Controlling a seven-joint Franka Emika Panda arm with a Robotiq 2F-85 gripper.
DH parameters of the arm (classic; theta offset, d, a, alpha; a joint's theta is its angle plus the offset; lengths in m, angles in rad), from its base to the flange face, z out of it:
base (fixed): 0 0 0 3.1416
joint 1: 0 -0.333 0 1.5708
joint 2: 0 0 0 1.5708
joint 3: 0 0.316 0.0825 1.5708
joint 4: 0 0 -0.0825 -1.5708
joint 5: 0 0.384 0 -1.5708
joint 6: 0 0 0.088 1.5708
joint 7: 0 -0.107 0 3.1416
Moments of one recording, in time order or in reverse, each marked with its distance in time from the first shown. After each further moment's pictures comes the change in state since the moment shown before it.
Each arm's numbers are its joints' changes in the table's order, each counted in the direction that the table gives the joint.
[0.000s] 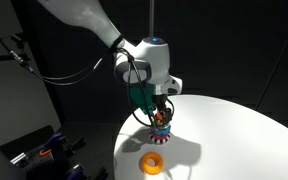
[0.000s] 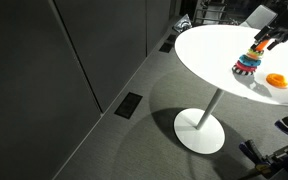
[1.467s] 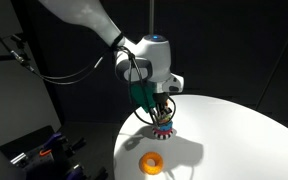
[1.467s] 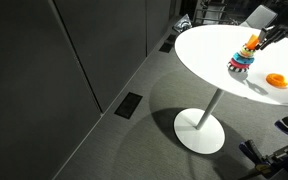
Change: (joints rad) arm 0.002 -0.006 -0.001 0.011 0.000 0.000 -0.002
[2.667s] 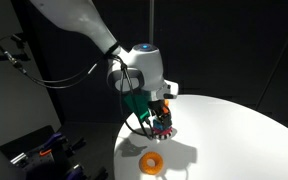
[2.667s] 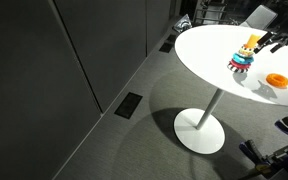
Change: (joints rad) arm 0.015 -0.001 0.012 -0.101 0.000 -0.155 0.039
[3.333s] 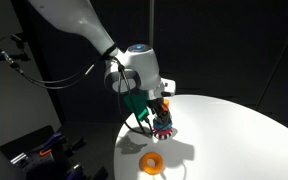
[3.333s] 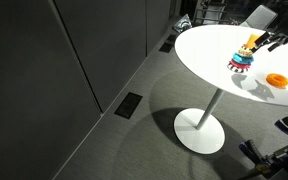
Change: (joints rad) arm 0.009 0.001 0.035 -0.026 0.000 -0.098 0.003
